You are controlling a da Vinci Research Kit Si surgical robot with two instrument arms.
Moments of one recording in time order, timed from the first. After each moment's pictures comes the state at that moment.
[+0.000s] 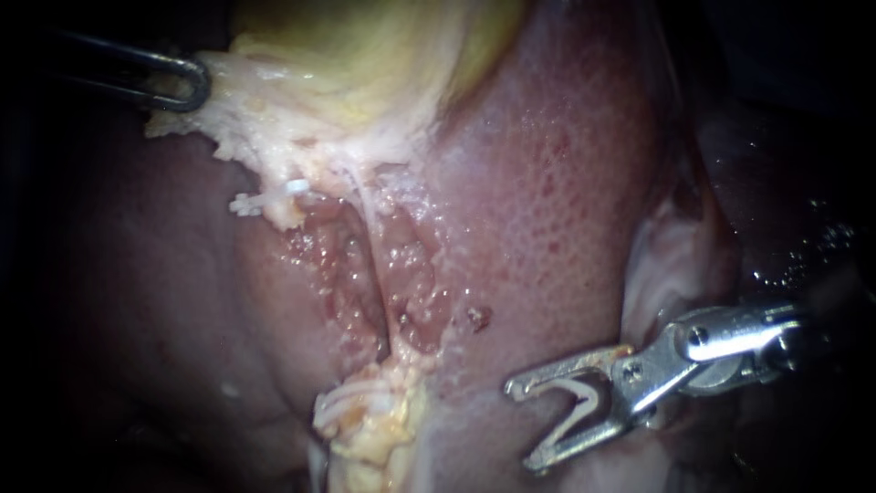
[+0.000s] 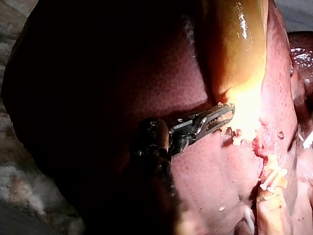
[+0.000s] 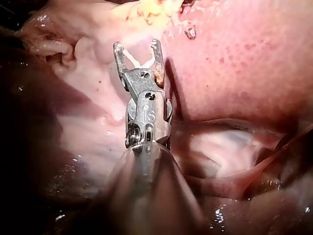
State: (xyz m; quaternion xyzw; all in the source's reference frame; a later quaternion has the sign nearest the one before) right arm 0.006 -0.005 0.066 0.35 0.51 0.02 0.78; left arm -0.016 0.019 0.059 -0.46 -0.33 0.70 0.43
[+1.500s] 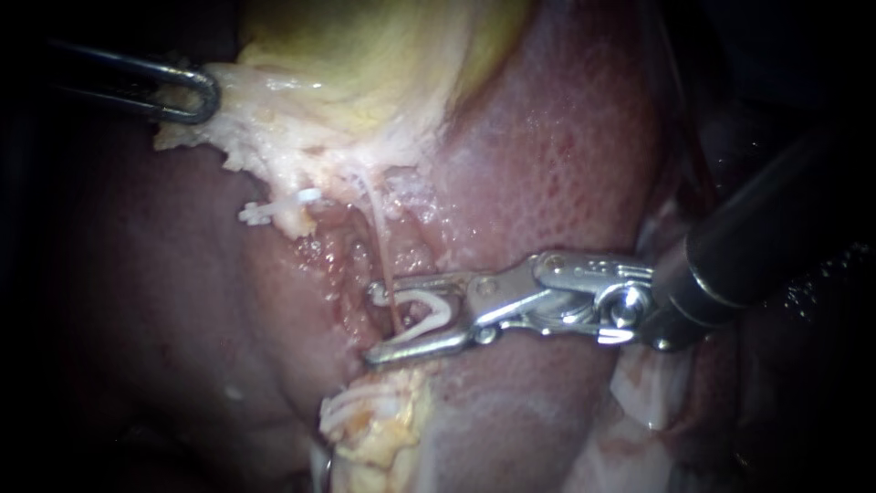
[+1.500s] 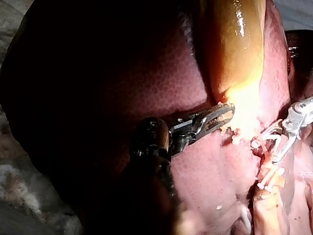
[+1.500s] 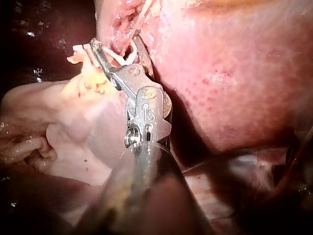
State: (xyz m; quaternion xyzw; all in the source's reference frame) right arm 0.018 -0.001 0.071 0.35 0.57 0.19 0.71; left arm -0.017 0.018 0.059 -0.46 -0.33 0.70 0.43
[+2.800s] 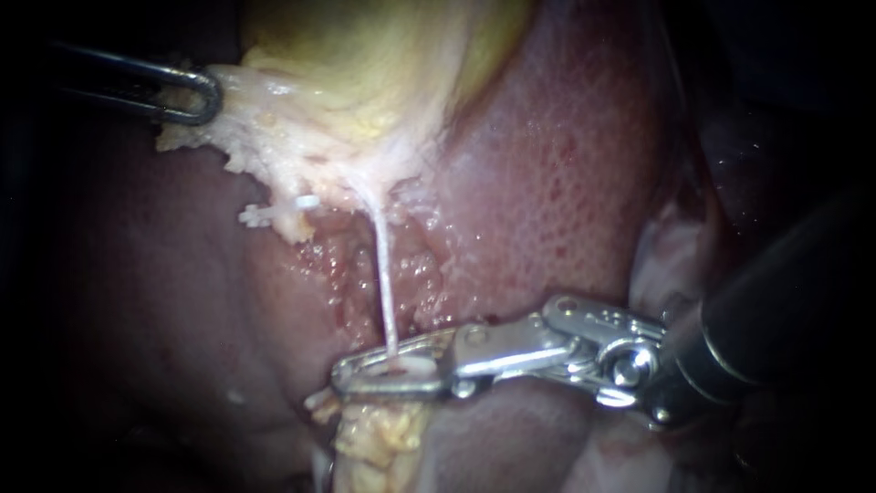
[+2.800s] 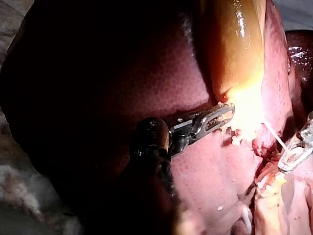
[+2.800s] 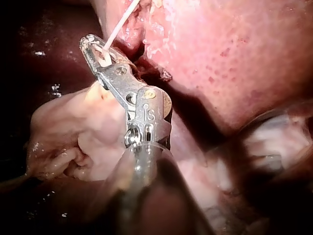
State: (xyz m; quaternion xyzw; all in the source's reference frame) right arm 0.018 -0.004 0.066 0.44 0.56 0.21 0.67; left arm -0.017 0.018 0.059 -0.46 -0.33 0.70 0.42
